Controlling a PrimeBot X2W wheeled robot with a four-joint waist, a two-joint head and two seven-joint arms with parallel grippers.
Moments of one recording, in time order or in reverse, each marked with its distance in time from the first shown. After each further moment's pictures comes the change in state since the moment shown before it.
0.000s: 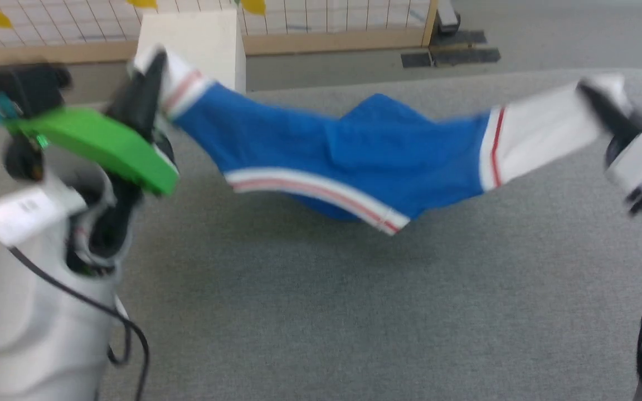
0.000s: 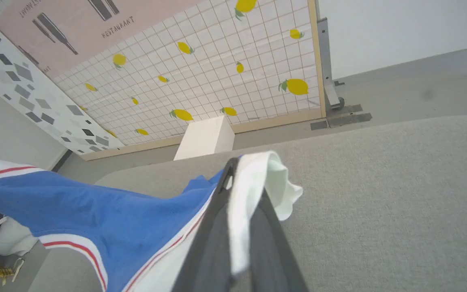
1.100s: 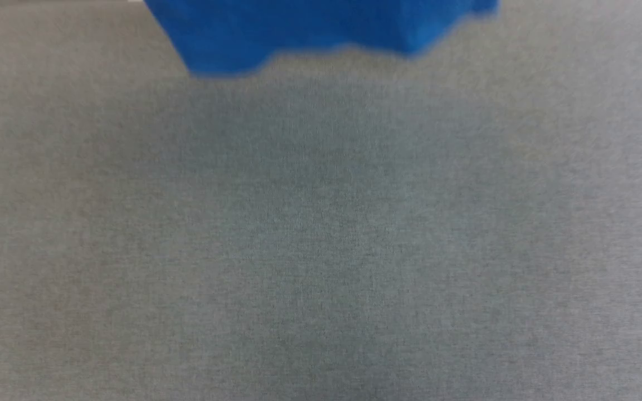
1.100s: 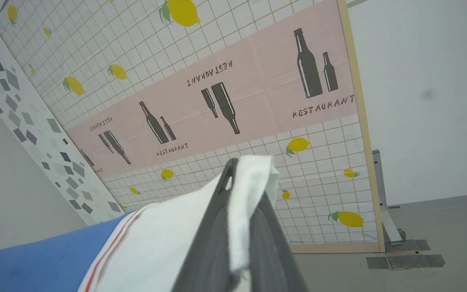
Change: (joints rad) left arm -0.764 0.222 0.047 0.398 0.145 0.066 0.069; right arm -1.085 0.002 -0.096 0.729 -0.206 0.000 -0.339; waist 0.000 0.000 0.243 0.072
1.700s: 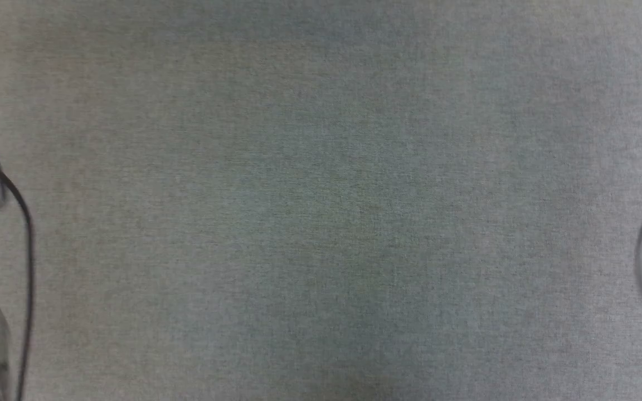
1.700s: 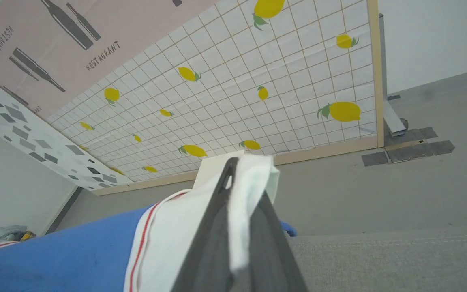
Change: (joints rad) left arm 0.184 -0.067 0.017 0.096 -0.063 -0.099 -0.251; right arm 0.171 0.000 0.050 0.157 0.021 0.000 -0.151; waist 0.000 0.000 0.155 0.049
